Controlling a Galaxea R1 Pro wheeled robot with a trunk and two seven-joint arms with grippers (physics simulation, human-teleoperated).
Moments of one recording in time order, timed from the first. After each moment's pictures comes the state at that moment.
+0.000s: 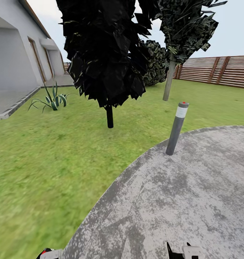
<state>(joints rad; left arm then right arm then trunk) -0.22 0.09 0.11 -0.30 0.01 -0.55 0.12 -0.22 -0.06 -0.02 -0.35 0.00 -0.60 0.00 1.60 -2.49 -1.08</state>
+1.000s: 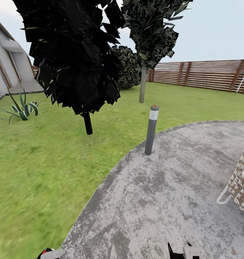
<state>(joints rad) -0.22 0.09 0.11 -0.31 0.01 -0.55 0.12 -0.22 -0.07 -0.02 -0.35 0.00 -0.60 0.00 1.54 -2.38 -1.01</state>
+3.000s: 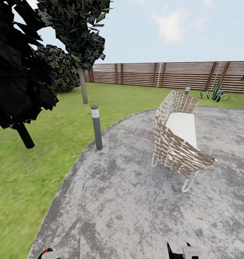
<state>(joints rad) -0.22 0.08 0.10 -0.31 0.01 -0.55 0.11 -0.22 -0.06 -0.02 -0.35 0.00 -0.60 0.00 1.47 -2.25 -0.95</state>
